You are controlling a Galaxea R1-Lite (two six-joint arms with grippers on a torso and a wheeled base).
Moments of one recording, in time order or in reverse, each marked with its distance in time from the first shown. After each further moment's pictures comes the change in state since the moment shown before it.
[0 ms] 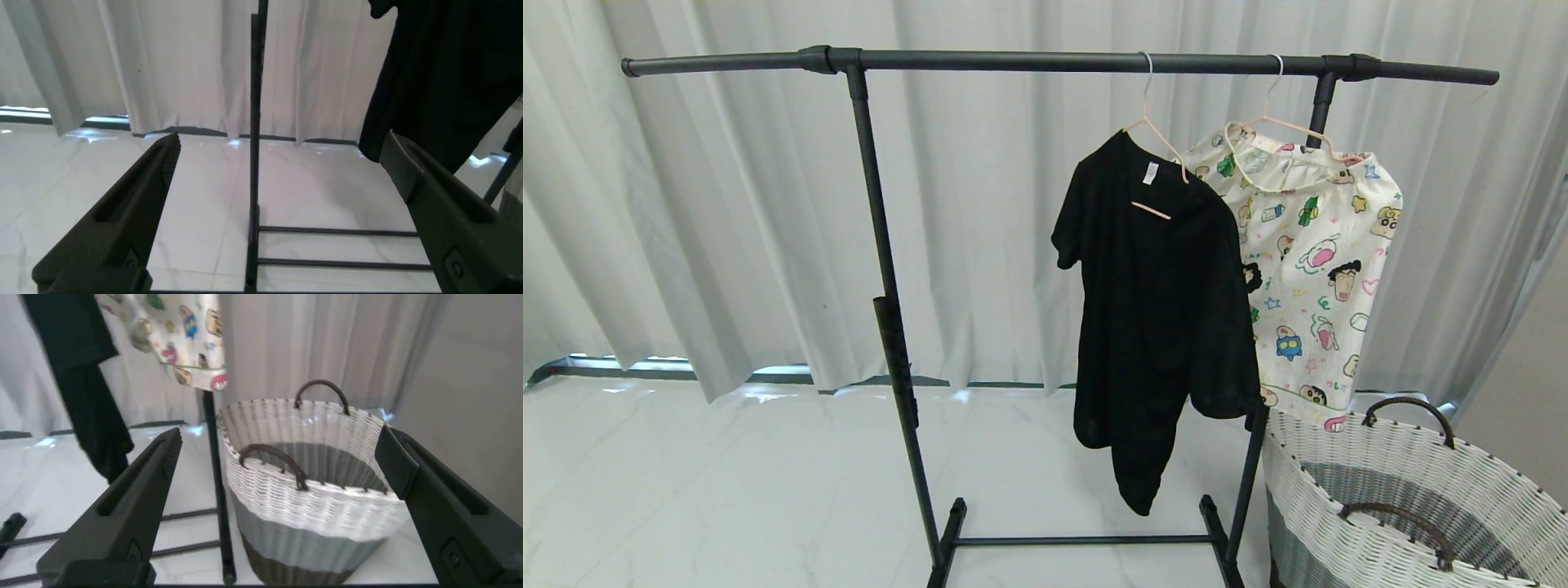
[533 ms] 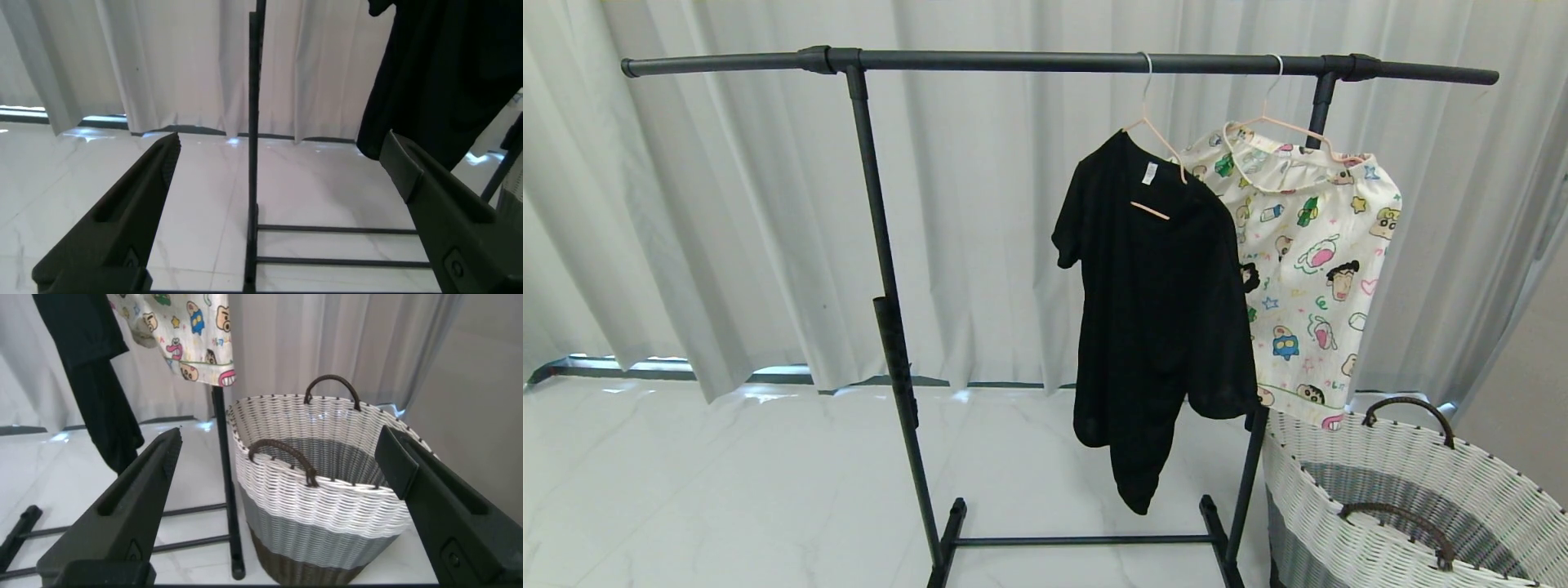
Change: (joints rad) left arm -0.004 0.001 -0.001 0.004 0.007 -0.035; right arm 0.004 -0.001 -0.001 0.001 0.002 0.050
